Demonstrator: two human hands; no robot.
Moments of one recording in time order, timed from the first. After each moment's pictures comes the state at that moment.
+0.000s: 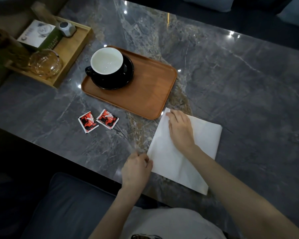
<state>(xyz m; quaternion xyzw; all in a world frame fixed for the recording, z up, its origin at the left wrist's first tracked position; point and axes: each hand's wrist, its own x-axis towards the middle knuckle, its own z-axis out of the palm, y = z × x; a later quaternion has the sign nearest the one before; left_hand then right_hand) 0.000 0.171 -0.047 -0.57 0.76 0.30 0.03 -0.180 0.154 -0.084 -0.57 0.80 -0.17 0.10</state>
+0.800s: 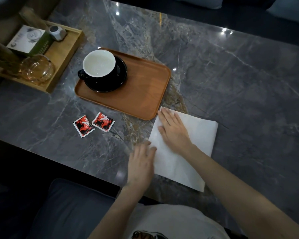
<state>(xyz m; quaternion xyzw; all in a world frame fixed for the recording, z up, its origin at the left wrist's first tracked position) -0.016 0.169 -0.049 -0.41 0.90 0.16 -0.03 -0.182 0.159 -0.095 -0.63 0.76 -0.11 0.14</state>
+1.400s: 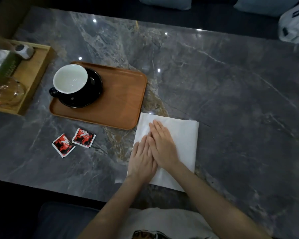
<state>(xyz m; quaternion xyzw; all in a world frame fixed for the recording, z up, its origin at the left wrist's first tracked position) -0.063 0.156 -0.081 -0.31 0.94 0.12 0.07 -0.164 0.188 -0.089 -0.48 0.82 -0.25 0.21</state>
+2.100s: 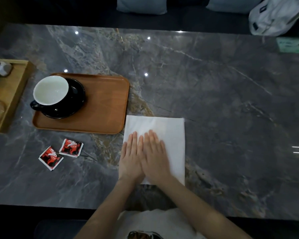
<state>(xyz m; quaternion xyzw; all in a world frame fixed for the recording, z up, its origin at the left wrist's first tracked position) -0.060 0.155 -0.100 -0.31 0.94 0.09 0.10 -0.129 0.217 -0.075 -0.43 0.88 -0.07 0.17</state>
